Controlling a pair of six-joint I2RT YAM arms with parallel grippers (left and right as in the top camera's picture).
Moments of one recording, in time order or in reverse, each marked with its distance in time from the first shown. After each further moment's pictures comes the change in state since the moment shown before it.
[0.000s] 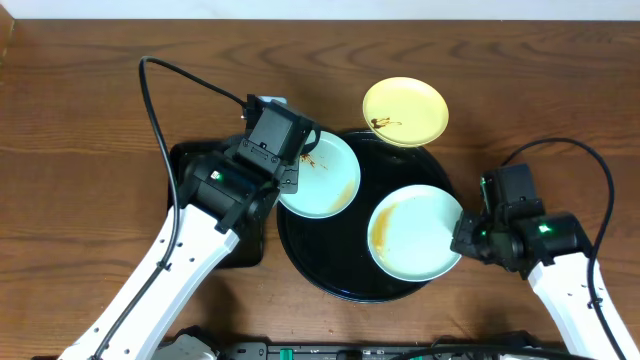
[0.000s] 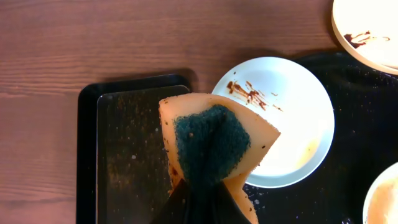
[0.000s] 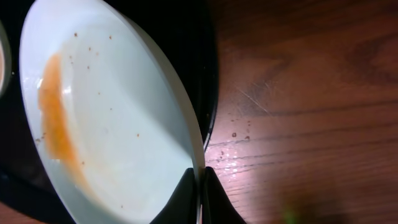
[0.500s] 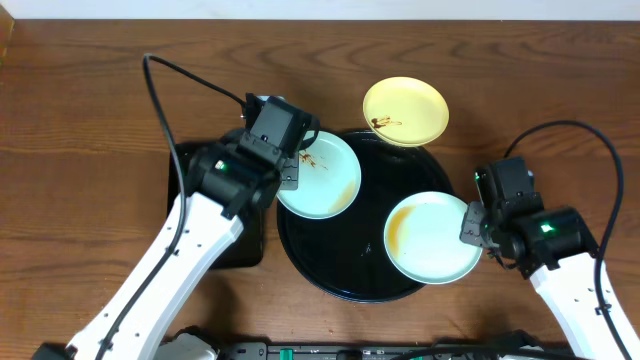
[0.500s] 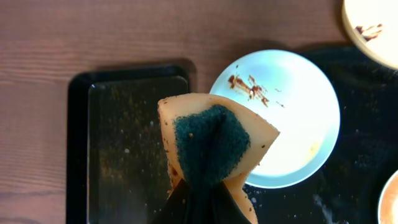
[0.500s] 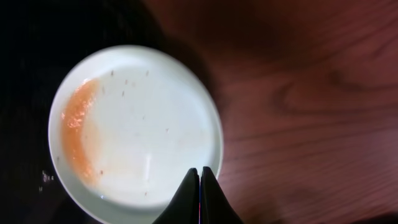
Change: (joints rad) left arm 0.033 0.049 0.000 0.000 0.042 -0.023; right arm 0.078 0.000 0.126 -0.072 0.273 0.019
